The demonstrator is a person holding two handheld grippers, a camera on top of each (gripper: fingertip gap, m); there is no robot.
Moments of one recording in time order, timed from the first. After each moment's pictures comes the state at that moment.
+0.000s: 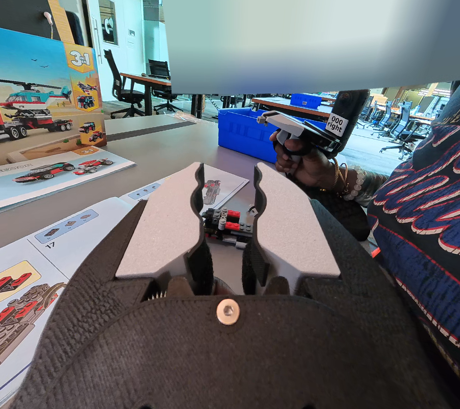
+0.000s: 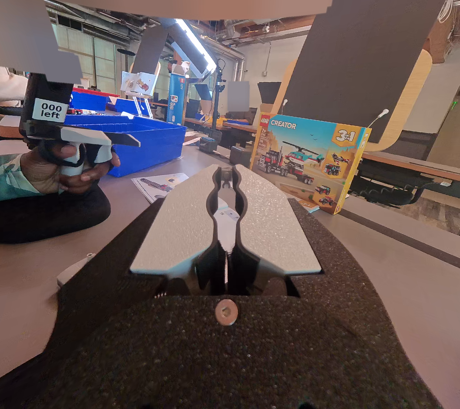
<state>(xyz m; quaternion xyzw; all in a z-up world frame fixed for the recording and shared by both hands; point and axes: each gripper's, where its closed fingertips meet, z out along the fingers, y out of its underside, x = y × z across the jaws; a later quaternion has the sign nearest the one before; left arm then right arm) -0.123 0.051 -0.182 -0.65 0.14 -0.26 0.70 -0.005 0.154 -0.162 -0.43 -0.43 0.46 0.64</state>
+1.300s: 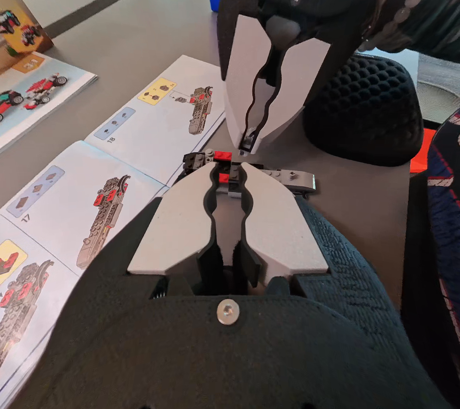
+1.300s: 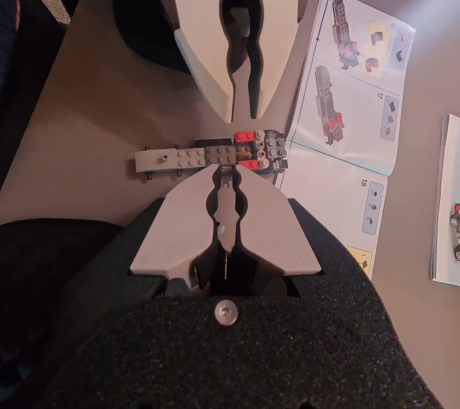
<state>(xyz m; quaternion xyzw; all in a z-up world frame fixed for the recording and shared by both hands) -0.083 0.068 -0.250 -0.83 0.24 -0.14 0.49 -0.065 0.078 -0.269 -0.33 -0.88 0.28 0.21</state>
